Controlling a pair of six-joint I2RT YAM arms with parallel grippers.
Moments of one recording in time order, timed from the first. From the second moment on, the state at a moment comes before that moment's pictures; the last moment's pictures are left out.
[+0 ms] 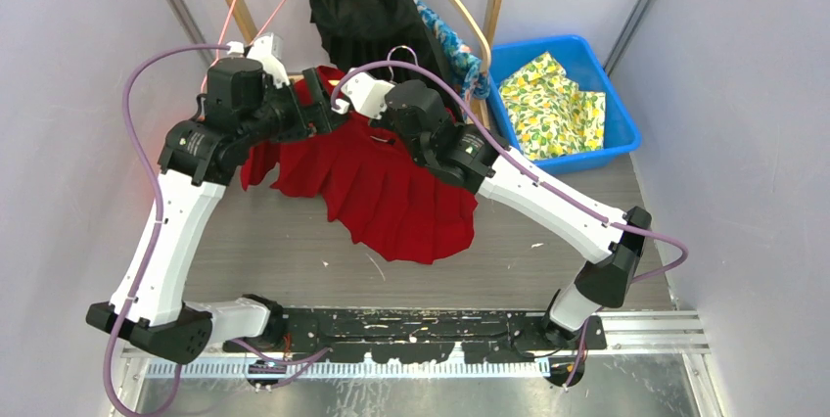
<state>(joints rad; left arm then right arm) -0.37 1.24 1.68 -0.94 0.11 -0.50 0.99 1.61 1.75 -0.43 0.59 -0.68</state>
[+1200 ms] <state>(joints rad) -0.55 1.35 1.65 -0.87 -0.21 -0.55 0.99 1.61 1.74 -0.43 0.60 -0.68</state>
